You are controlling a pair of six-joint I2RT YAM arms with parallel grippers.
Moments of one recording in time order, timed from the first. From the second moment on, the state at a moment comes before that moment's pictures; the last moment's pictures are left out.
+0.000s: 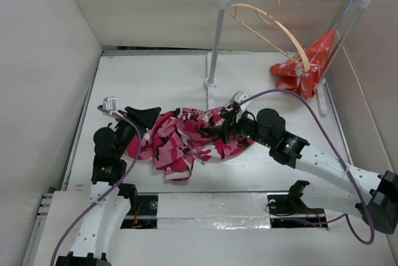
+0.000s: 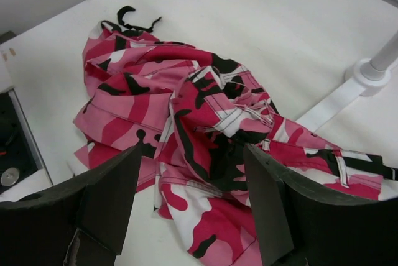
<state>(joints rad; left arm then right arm) -0.08 0.50 0.38 0.16 0.36 -0.86 0.85 1.01 0.72 0.14 -0.10 0.08</state>
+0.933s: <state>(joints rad) -0.08 0.55 0.35 -0.09 0.16 -0.82 0.89 1.72 1.32 -0.04 0.03 -0.09</state>
